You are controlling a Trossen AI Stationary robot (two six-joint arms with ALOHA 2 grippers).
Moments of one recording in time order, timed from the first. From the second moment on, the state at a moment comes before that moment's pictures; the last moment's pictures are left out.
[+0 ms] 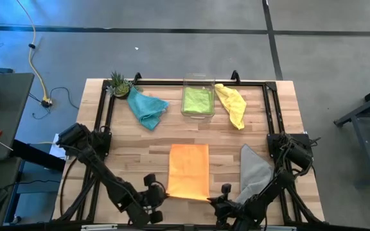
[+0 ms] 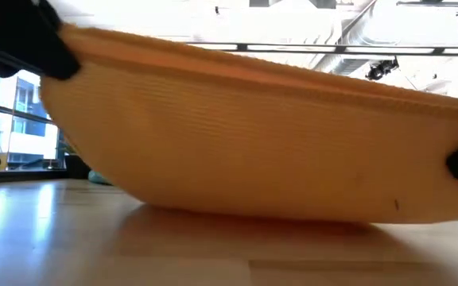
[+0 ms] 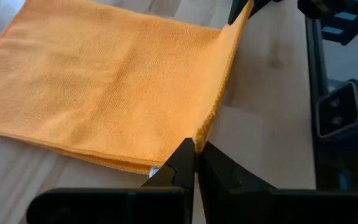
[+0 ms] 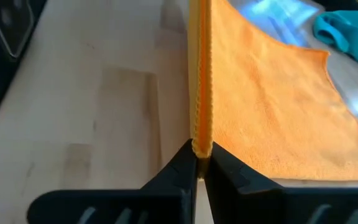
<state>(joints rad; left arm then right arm) -0.74 1.88 1.15 -0.28 -0.73 -0.92 0.94 2.12 1.26 -0.28 0.95 0.65</state>
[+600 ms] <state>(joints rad) -0.74 1.88 1.15 -0.40 -0.86 -1.10 0.88 2.06 1.26 -0.24 0.94 0.52</state>
